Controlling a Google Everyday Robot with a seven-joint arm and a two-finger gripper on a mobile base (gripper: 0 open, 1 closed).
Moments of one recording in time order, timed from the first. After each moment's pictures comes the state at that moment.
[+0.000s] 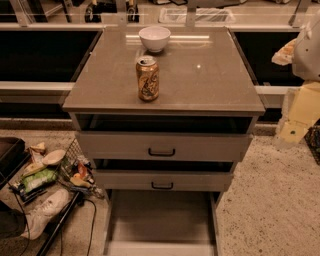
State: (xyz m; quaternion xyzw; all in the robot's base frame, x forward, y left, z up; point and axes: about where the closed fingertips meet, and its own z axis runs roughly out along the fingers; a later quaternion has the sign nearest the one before) arm 0.438 -0.217 0.976 -0.60 0.78 -0.03 0.16
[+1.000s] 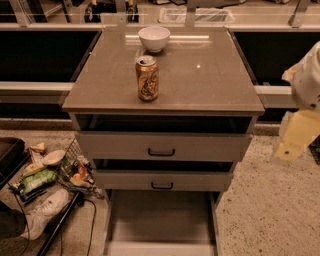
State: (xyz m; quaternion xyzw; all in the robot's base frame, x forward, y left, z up) arm 0.436 -0.234 0.940 -0.56 0.81 -0.08 0.15
